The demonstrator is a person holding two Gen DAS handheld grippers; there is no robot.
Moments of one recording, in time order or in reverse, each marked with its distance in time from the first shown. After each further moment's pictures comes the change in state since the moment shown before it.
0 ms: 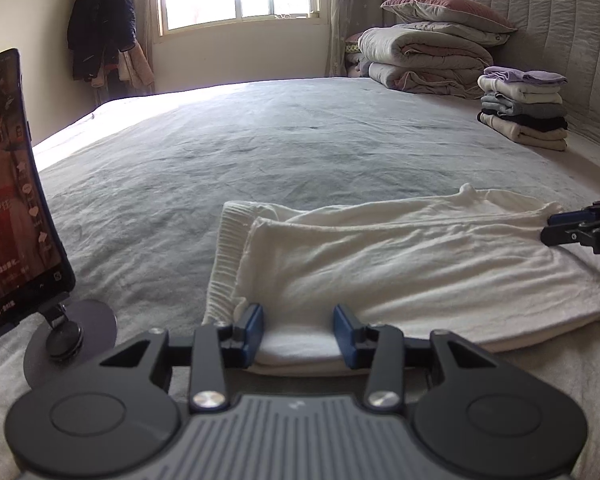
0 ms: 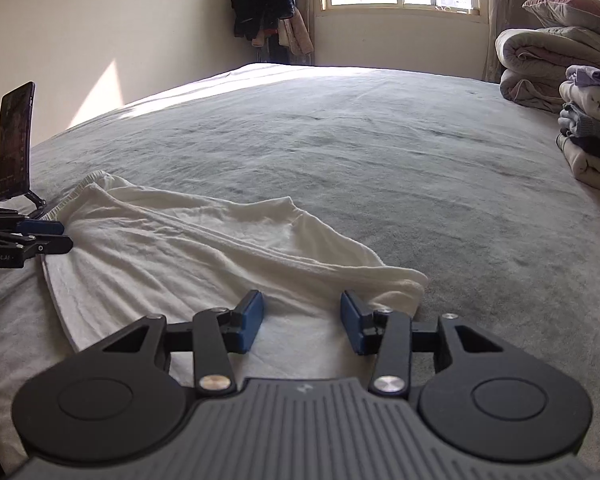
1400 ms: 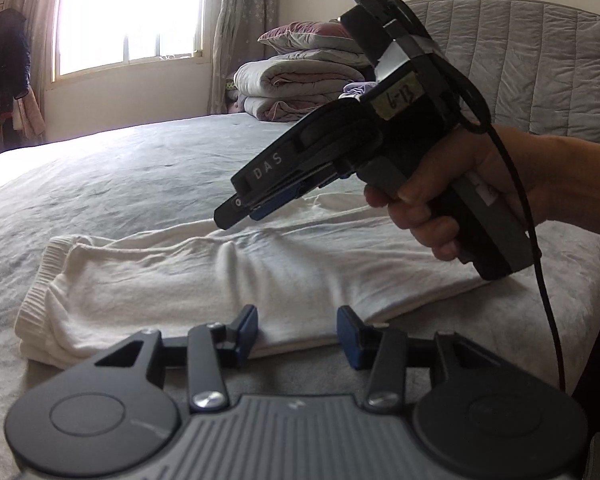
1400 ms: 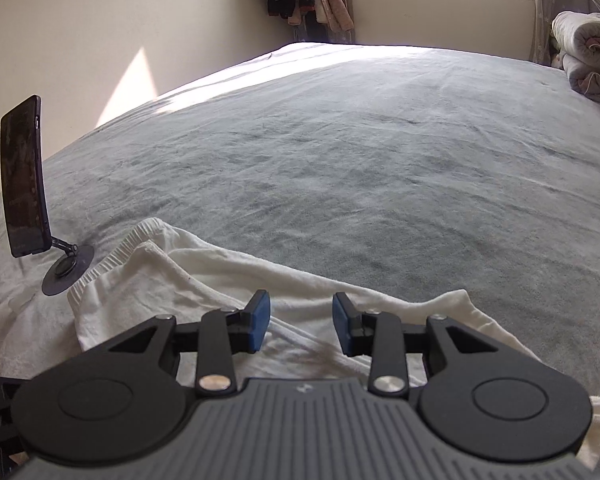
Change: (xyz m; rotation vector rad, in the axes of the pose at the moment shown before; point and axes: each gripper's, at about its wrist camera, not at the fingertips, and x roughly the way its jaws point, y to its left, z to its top) left arm -0.026 -0.064 -0.022 0.111 -0.136 -0.341; right arm 0.063 0.091 0.067 0.018 0.088 0.161
